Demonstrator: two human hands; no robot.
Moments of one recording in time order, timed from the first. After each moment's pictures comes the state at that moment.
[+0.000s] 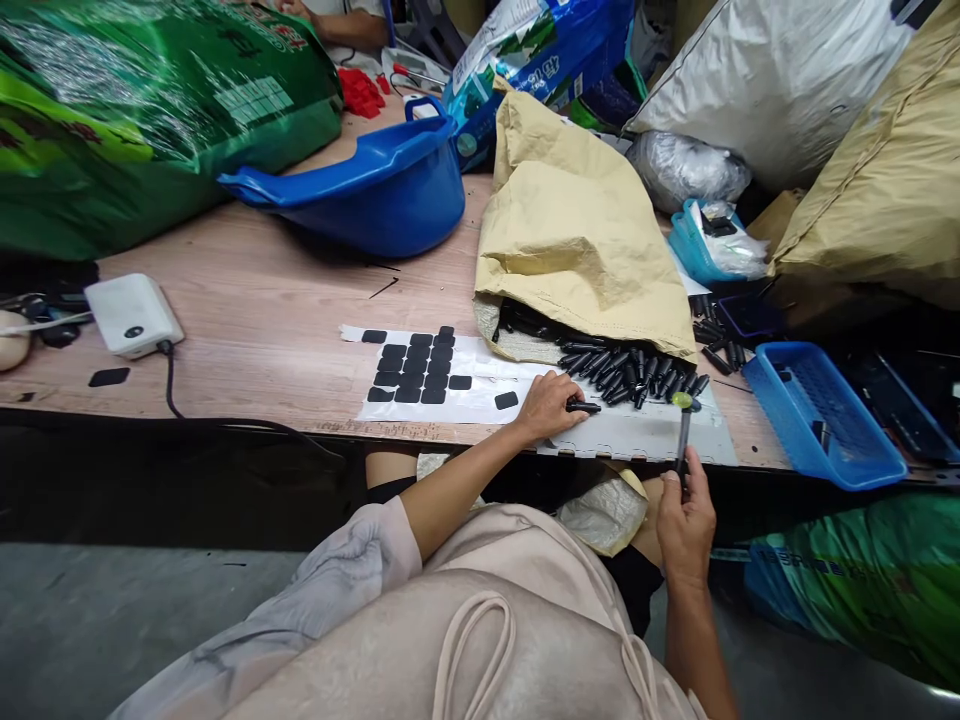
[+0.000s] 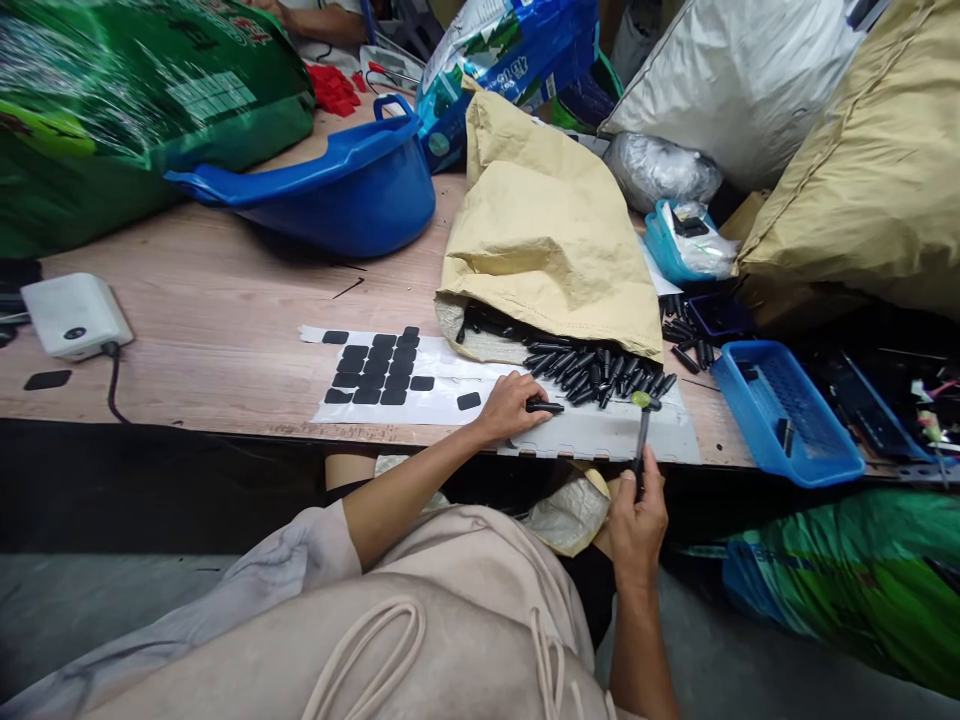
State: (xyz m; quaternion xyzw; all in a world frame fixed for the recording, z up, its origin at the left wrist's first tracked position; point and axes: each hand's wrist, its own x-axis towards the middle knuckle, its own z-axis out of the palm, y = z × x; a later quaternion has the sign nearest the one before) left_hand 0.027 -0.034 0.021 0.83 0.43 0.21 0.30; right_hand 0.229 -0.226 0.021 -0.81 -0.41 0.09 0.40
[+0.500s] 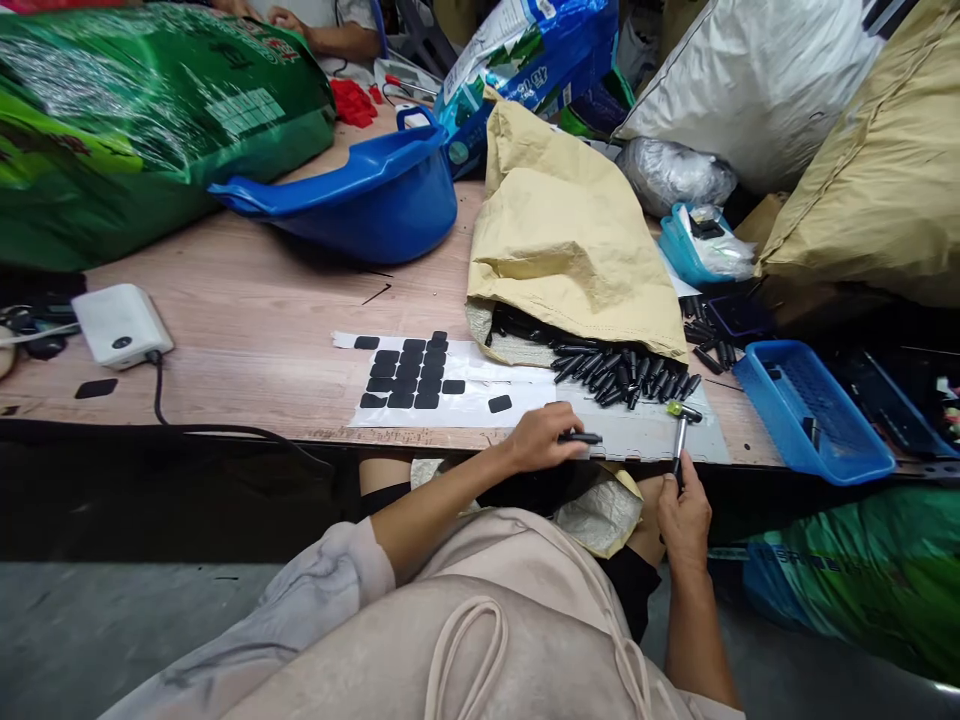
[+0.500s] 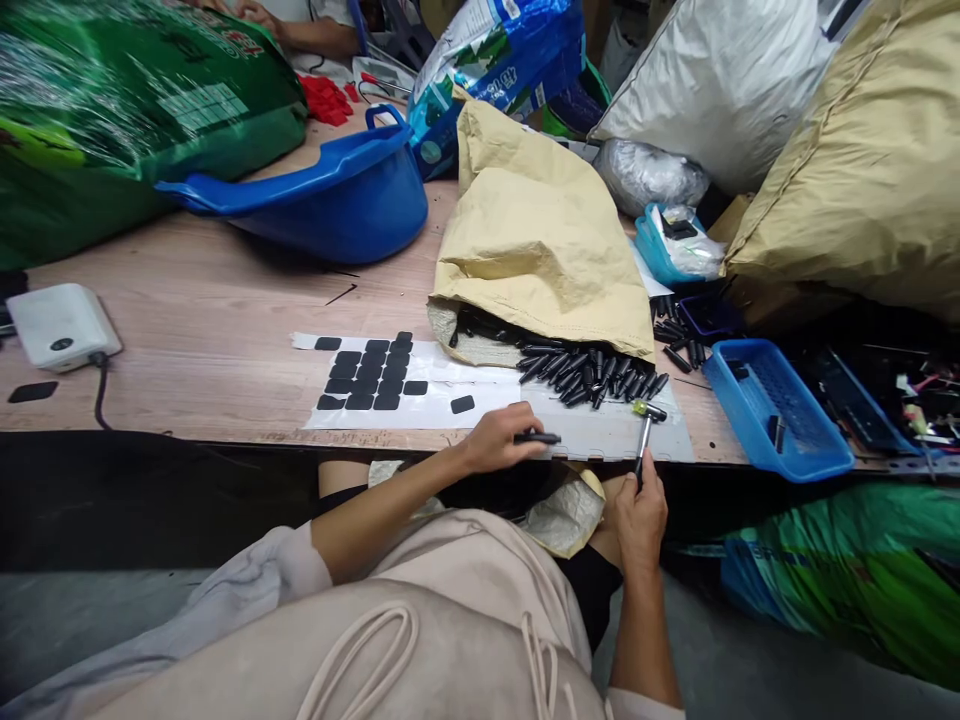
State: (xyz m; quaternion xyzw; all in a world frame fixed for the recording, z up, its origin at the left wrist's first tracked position) left_hand 0.007 -0.069 0.024 0.86 0.29 0.23 0.35; right_hand 0.261 -0.222 -0.001 -0.86 -0.40 0.07 0.32
